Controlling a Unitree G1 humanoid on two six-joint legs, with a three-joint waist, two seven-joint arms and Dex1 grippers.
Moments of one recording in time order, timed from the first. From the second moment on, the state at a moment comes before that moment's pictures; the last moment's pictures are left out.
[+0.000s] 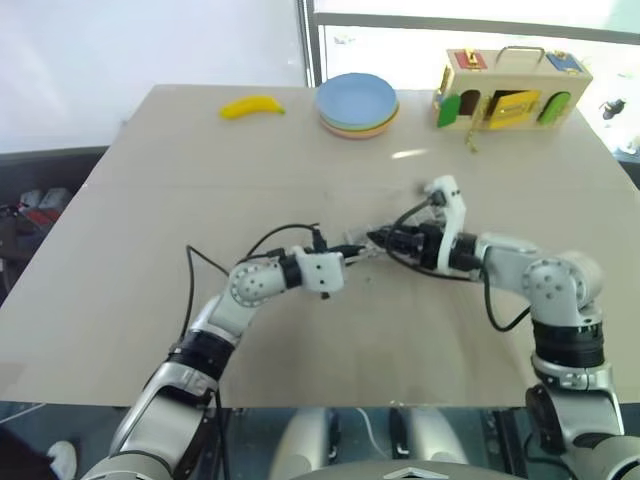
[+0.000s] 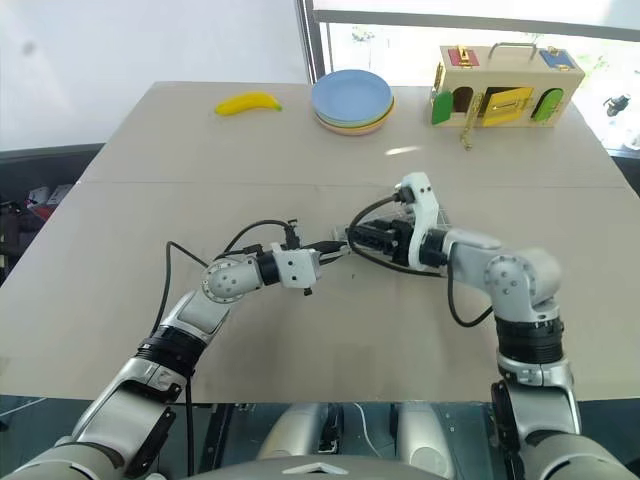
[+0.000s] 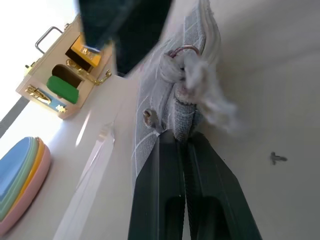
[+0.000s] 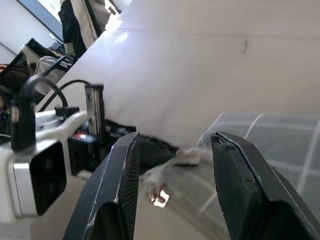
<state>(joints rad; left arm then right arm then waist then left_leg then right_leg) -0.49 0.48 -0.32 0.37 0.18 -0.63 -0.67 -0.60 -0.34 -0.10 -0.22 0.86 1.21 0.39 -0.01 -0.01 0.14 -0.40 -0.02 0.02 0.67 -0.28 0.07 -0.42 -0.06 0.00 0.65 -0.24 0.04</state>
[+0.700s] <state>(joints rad) -0.52 0.52 -0.36 0.42 0.43 -0.85 -0.52 -0.60 -0.41 0.09 -0.18 0.78 1.28 0.48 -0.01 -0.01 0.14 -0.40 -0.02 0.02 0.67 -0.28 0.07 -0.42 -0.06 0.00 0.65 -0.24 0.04</state>
